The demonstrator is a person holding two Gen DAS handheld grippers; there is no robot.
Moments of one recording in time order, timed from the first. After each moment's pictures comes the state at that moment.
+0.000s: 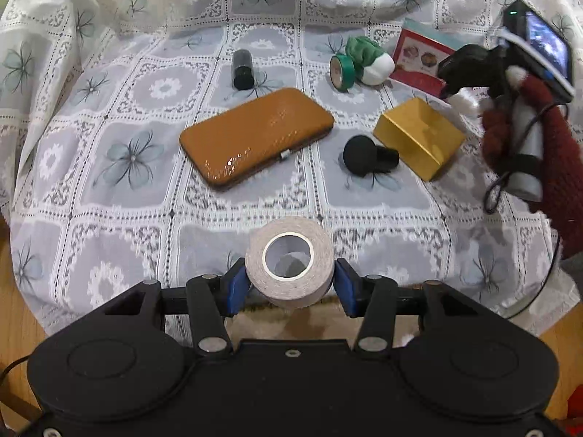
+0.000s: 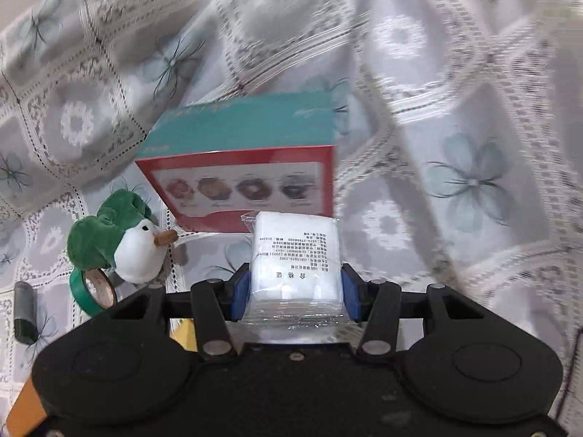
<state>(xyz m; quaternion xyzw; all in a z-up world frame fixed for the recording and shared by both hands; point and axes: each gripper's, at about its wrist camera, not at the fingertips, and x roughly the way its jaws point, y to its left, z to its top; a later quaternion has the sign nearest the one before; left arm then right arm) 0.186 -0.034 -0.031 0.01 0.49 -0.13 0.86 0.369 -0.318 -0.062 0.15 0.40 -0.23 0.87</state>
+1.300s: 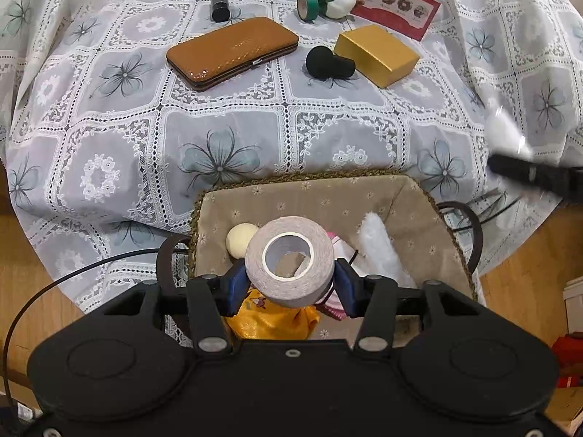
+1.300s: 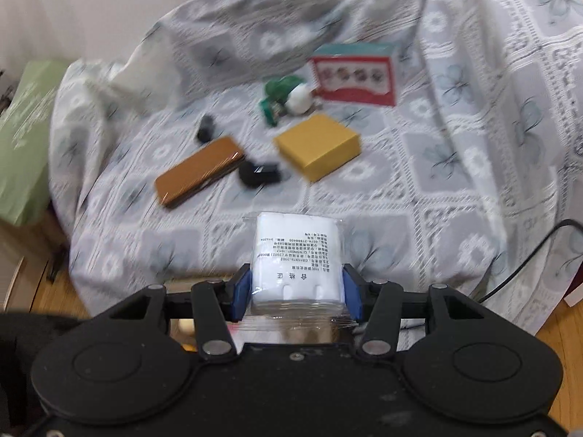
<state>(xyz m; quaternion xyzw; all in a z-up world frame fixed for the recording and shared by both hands) 0.113 -0.024 -0.031 0.01 0.55 -0.17 0.82 0.076 -0.237 -0.003 0.13 0.42 0.01 0.90</state>
